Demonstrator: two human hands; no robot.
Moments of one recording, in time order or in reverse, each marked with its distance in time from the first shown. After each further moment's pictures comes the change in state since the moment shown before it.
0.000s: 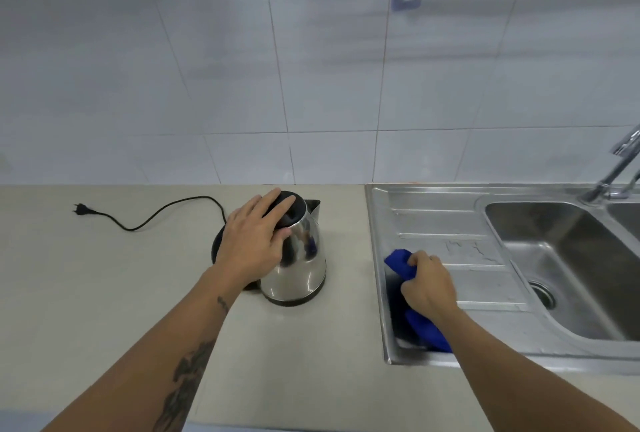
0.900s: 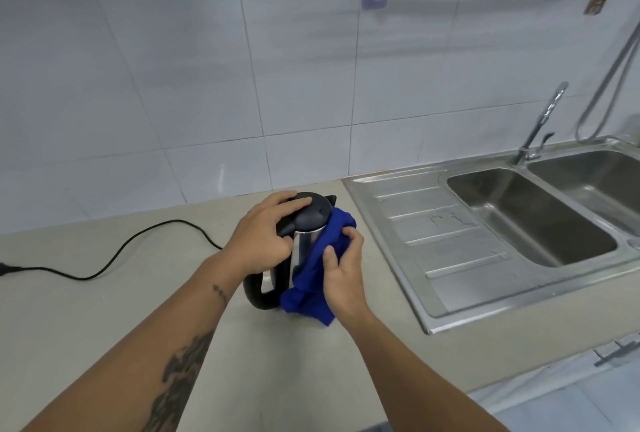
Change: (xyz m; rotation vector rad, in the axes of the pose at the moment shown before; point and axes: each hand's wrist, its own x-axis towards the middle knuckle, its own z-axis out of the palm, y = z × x) left_hand 0.033 -0.068 -0.017 -0.559 -0.250 0.204; right_hand -0.080 -0.180 0.119 0.800 0.223 -0.031
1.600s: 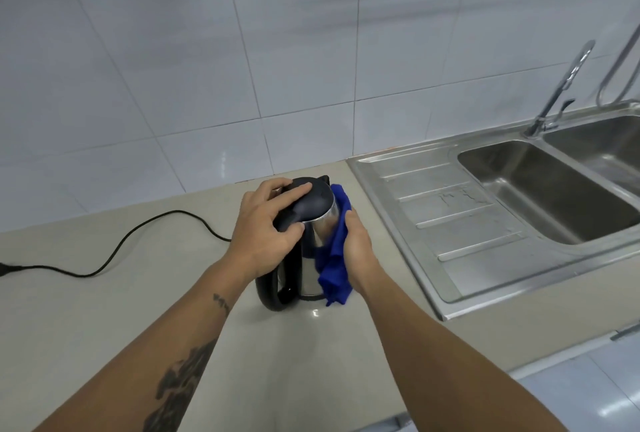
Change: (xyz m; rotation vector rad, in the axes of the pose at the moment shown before) left_hand -0.003 -0.007 0.013 -0.091 0.126 0.005; right_hand 0.047 -0.004 0.006 0.342 -0.007 0.360
